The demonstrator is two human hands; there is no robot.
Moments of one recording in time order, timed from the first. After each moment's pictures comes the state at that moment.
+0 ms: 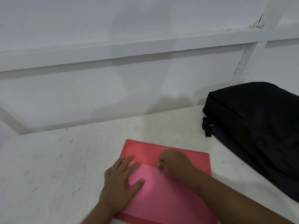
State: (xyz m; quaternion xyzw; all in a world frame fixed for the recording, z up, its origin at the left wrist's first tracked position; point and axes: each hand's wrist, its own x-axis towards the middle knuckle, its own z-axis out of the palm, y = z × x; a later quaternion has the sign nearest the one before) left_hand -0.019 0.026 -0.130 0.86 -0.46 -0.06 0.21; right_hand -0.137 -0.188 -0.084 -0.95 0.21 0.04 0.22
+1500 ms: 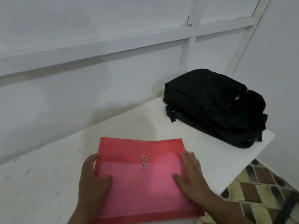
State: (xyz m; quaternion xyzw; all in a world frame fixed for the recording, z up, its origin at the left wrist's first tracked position) left_hand 0.010 0.019 -0.091 0.81 -0.31 -0.19 0.45; right_hand -0.269 -0.115 -0.113 -0.78 0.51 -0.11 0.34
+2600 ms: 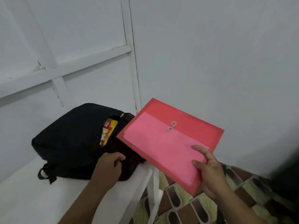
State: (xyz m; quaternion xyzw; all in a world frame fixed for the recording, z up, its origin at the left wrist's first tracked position) left_hand -0.330 -0.290 -0.046 0.59 -0.74 -0.16 0.29; right_hand -0.648 -0.226 -0.038 -0.23 0.51 -0.63 0.54
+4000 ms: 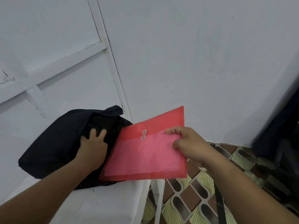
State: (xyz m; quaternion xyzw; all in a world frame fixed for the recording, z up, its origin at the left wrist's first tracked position) left_hand -0.293 -0.367 0.005 0.50 -0.81 0.26 -0.14; right_hand -0.587 -0.231 0.052 -0.44 0.65 -0.41 0.45
